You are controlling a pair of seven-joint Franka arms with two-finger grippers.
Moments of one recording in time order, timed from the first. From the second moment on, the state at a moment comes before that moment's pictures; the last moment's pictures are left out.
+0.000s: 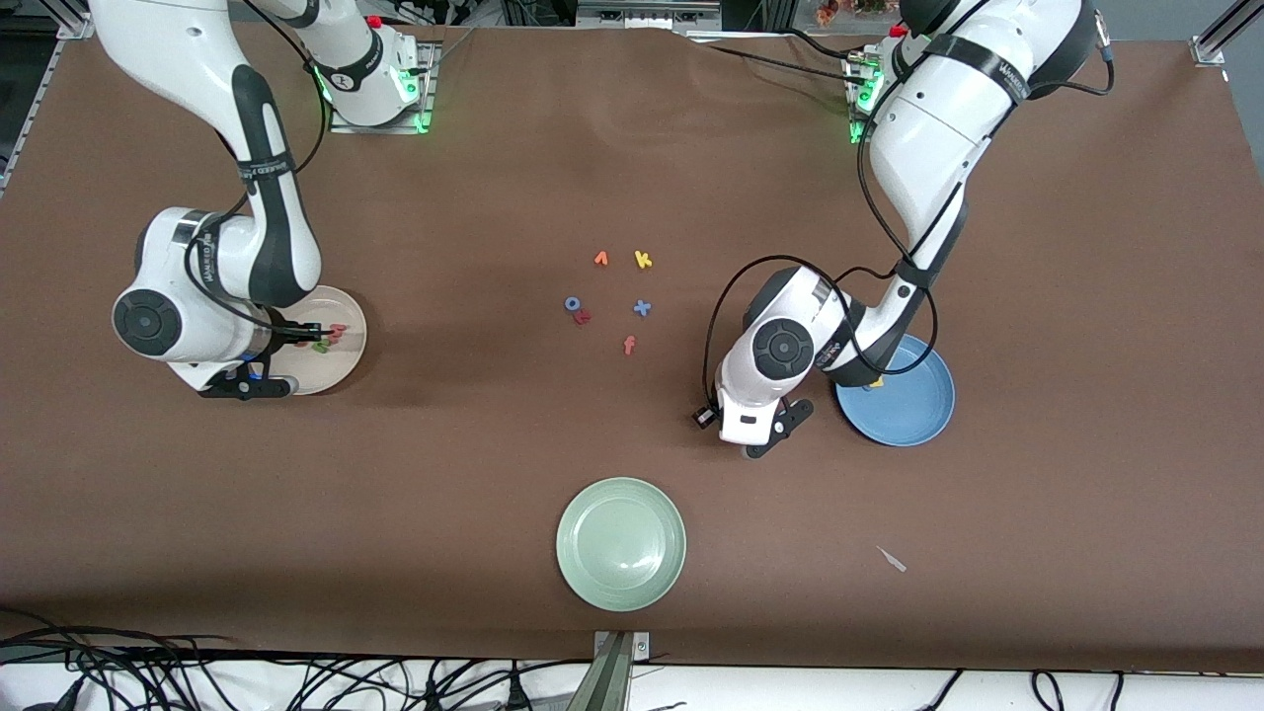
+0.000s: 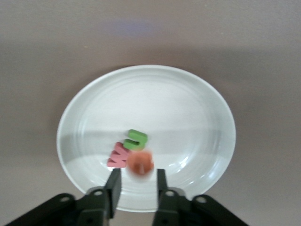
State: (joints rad) left arm -0.28 0.88 -0.29 -1.42 0.14 2.29 -1.27; right arm 0.54 0.49 -0.57 -1.95 0.17 2.06 -0.14
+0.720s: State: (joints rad) left arm -0.20 0.73 -0.26 -1.40 0.18 1.97 -0.74; right arm 0.66 0.45 -0.55 -1.63 0.17 1.64 0.05
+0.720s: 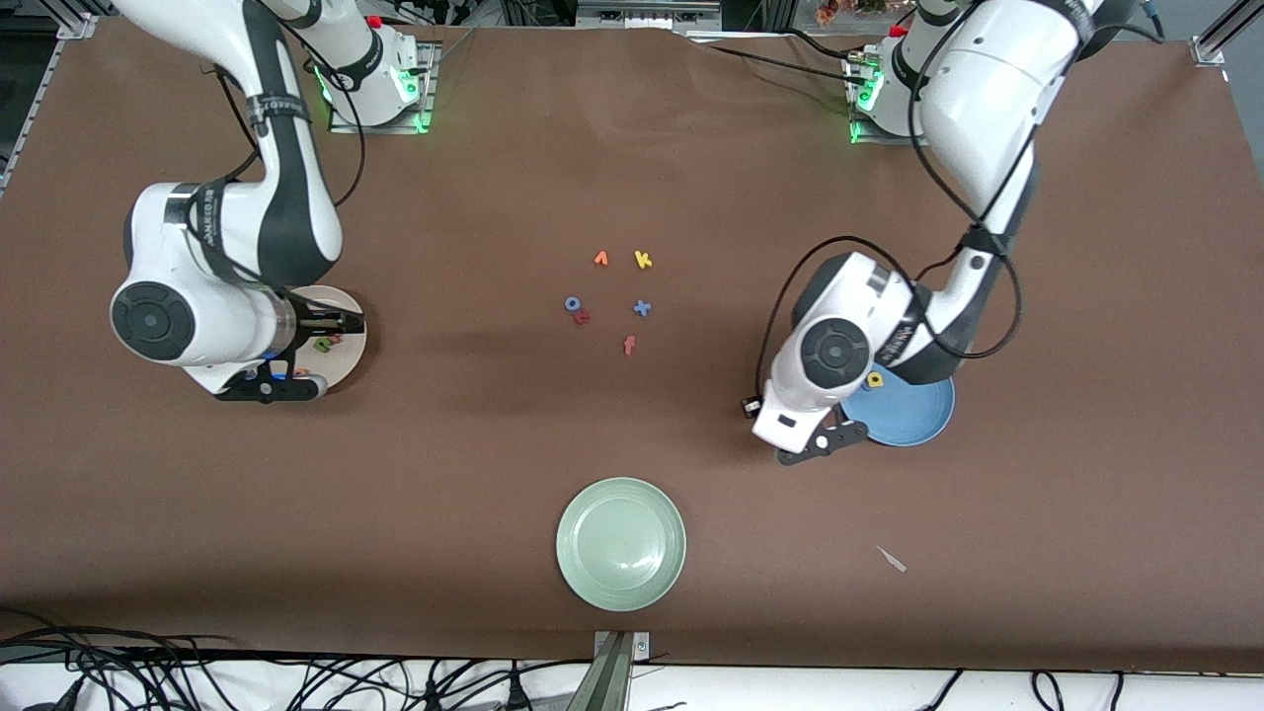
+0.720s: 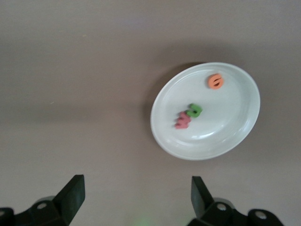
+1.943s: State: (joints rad) left arm 0.00 0.64 -0.26 -1.57 0.25 1.93 -0.25; right arm 0.32 0.24 -0.17 -1.45 0.04 1.51 0.06
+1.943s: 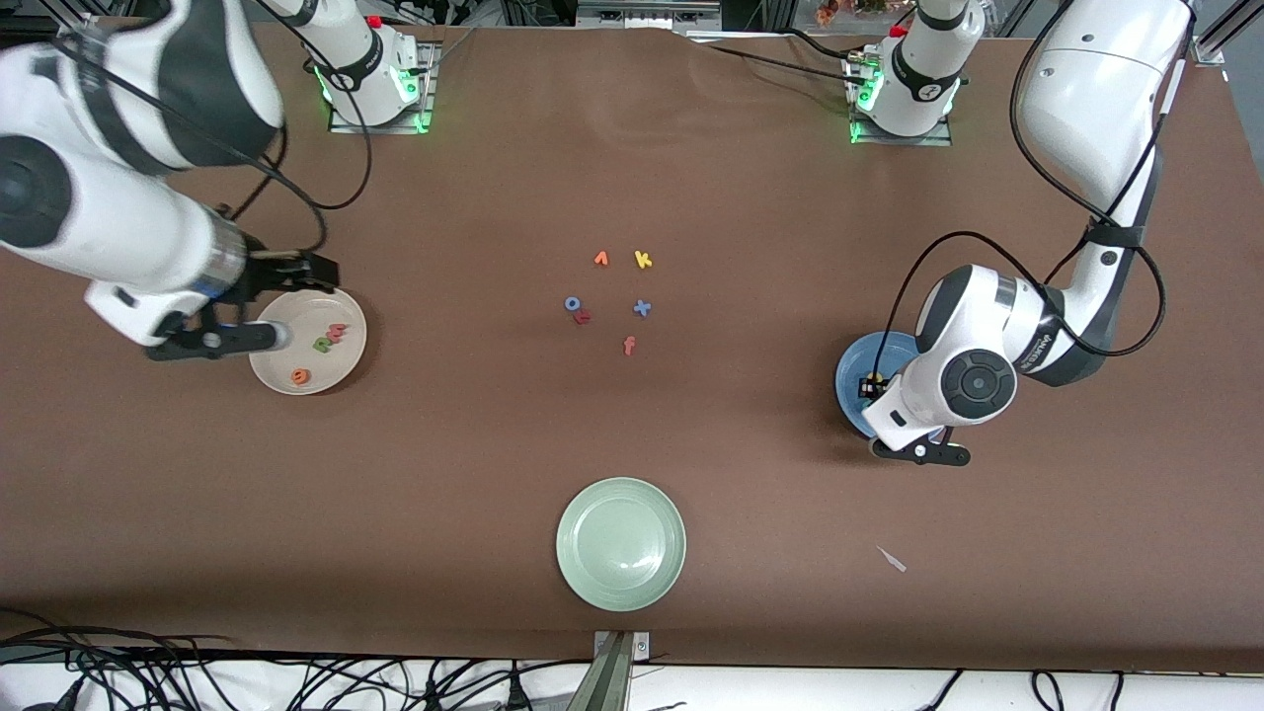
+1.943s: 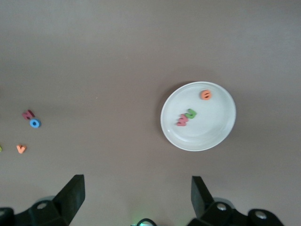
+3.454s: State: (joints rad) left arm 0.07 0.12 -0.27 -1.45 0.03 1.50 -0.12; right arm 0.18 0.04 -0.13 -1.70 0.04 1.64 0.03
